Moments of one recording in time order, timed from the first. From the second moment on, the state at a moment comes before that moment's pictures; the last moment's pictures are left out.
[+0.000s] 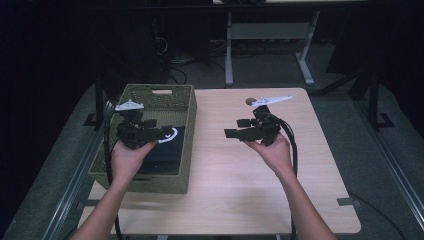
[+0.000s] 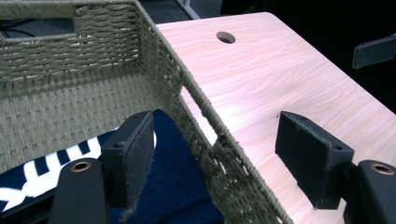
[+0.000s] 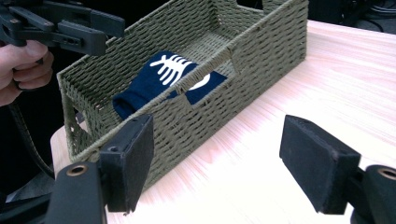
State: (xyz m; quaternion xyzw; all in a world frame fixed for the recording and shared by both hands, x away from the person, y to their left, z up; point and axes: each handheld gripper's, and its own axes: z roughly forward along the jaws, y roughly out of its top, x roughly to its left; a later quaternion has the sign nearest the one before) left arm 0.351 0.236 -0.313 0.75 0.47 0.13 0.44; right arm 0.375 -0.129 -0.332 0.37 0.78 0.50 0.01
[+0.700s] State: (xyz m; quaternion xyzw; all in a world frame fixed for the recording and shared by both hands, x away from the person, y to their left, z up) left arm 0.350 0.203 -0.310 0.76 0.44 0.13 0.46; right arm 0.364 -0.175 -0.342 0.40 0.77 0.49 0.02
